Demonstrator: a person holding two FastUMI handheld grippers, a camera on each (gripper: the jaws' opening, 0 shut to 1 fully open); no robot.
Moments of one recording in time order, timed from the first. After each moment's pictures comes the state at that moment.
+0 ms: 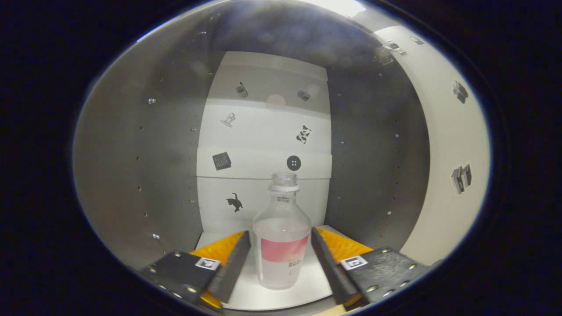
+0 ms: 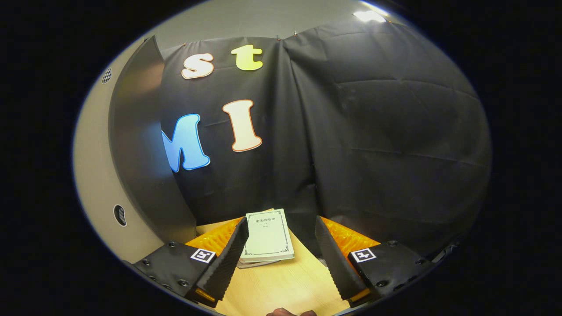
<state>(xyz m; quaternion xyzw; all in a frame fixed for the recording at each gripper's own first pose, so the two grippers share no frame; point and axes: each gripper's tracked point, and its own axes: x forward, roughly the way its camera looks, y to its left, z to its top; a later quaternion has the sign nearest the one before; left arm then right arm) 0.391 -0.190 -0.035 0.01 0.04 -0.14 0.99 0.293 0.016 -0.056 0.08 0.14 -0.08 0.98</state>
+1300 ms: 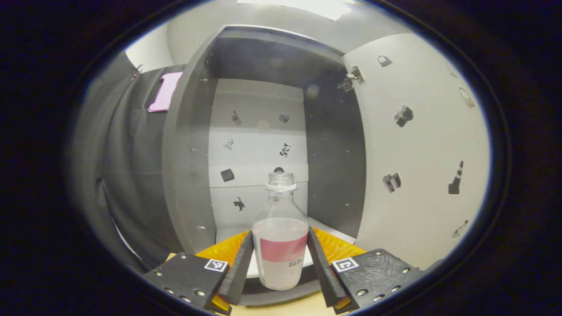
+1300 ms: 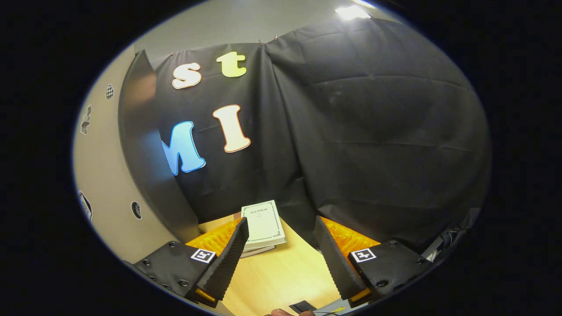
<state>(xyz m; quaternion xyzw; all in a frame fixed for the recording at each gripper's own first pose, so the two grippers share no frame) 0.240 -0.158 0.019 0.04 0.02 -0.18 0.98 0.200 0.002 -0.045 0.11 0.14 -0.11 0.98</state>
